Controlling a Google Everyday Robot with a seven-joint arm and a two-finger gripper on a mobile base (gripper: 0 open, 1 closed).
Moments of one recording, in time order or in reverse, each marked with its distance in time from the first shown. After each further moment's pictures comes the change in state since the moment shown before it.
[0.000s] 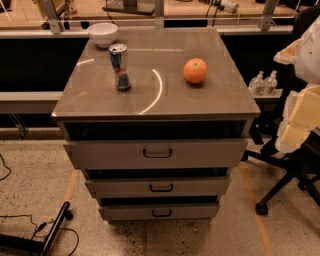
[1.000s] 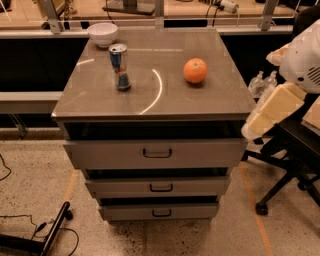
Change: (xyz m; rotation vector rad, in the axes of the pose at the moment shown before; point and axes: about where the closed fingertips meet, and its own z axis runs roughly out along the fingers) arm -0.027 -0.021 0.024 0.051 -0.218 0.193
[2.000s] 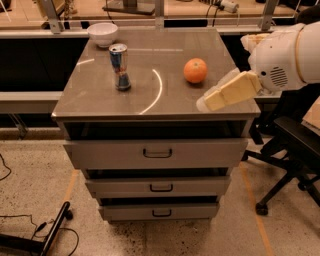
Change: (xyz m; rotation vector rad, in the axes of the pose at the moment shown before) arm -0.083 -0.014 0.019 0.098 -0.461 0.102
